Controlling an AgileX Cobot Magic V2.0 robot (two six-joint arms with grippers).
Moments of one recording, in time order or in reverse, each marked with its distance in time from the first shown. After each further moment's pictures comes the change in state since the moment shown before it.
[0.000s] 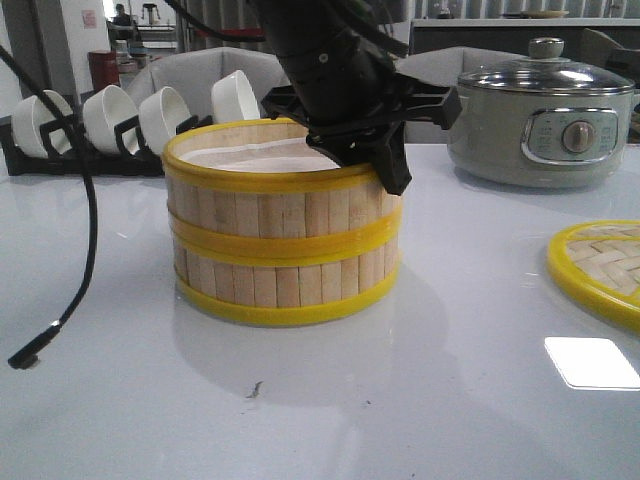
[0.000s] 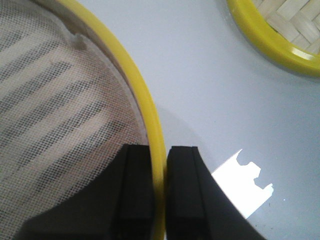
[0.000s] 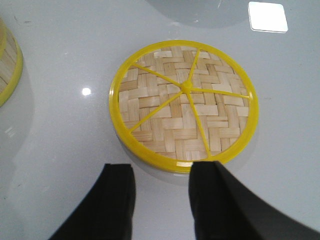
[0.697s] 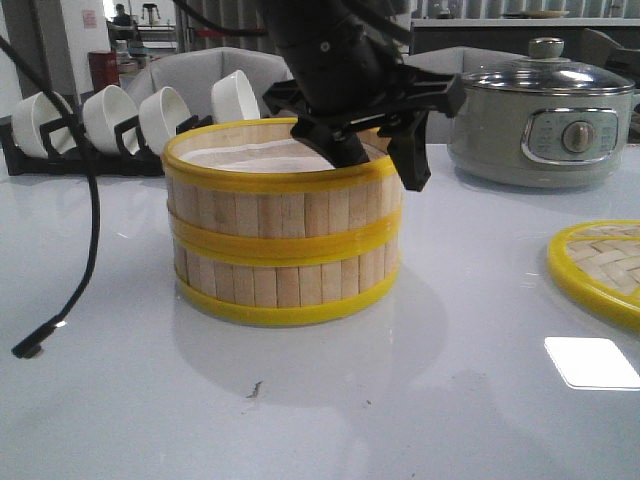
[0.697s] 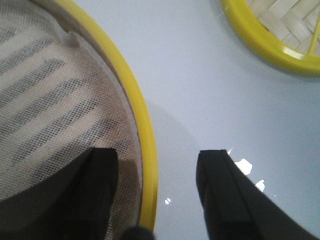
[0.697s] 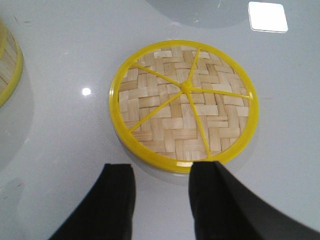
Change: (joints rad) left arm 0.000 -0.010 -0.034 -0.014 0.043 0.000; right arm 0.000 0.000 0.000 0.000 0.000 0.000
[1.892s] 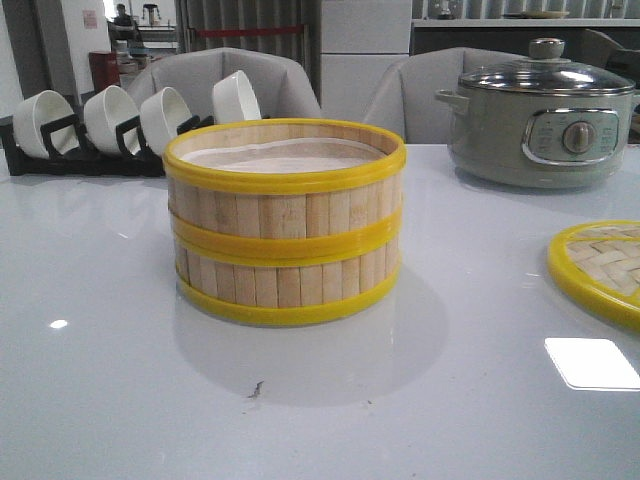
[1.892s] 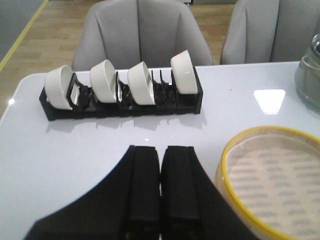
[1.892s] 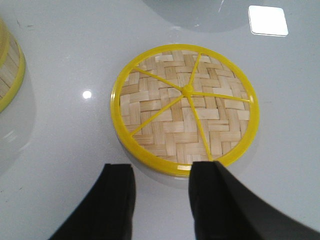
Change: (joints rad) left arm 0.602 -0.986 0.601 0.087 -0.213 -0.024; right arm 0.000 0.000 0.000 0.000 -0.012 0.000
